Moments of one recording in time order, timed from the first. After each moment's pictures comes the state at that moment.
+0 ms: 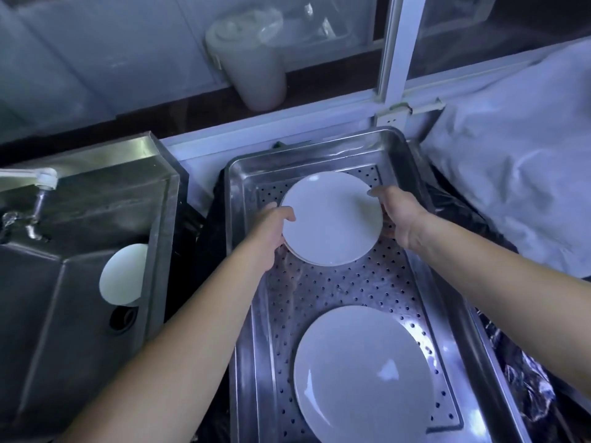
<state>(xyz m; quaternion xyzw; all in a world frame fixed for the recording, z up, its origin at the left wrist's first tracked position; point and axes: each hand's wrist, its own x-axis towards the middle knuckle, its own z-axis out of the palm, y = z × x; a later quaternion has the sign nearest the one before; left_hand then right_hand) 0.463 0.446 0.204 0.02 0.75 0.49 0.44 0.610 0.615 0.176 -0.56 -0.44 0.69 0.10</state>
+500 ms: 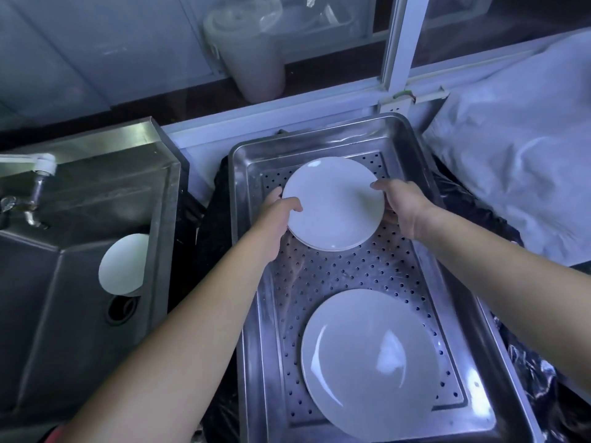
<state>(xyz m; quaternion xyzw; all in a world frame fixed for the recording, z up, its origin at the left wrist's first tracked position) 0.469 0.433 0.204 0.07 0.74 0.50 0.45 0.615 0.599 0.173 -0.56 -0.48 0.66 0.10</state>
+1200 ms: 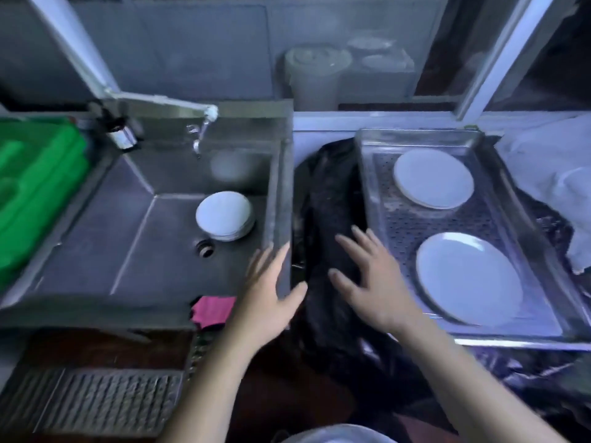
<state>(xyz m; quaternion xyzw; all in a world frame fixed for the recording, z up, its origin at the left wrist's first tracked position) 0.502 -0.026 0.225 0.32 0.84 0.39 0.18 0.621 0.139 0.246 -0.26 -0.91 0.30 0.07</state>
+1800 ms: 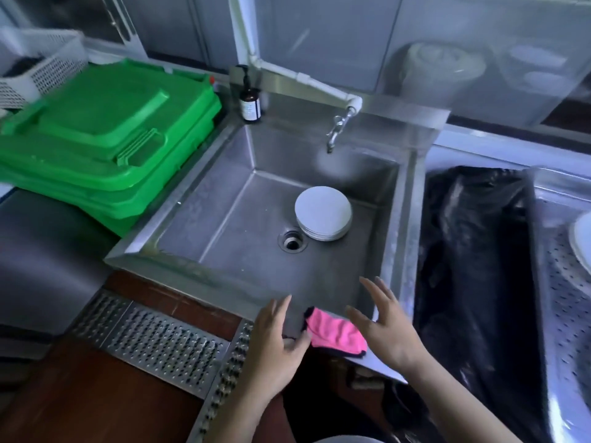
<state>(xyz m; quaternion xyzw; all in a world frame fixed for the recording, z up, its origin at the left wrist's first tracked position) 0.400 -0.196 0.140 0.10 0.88 0.41 0.23 0.452 0.010 0.177 -0.24 -0.86 0.44 -0.07</state>
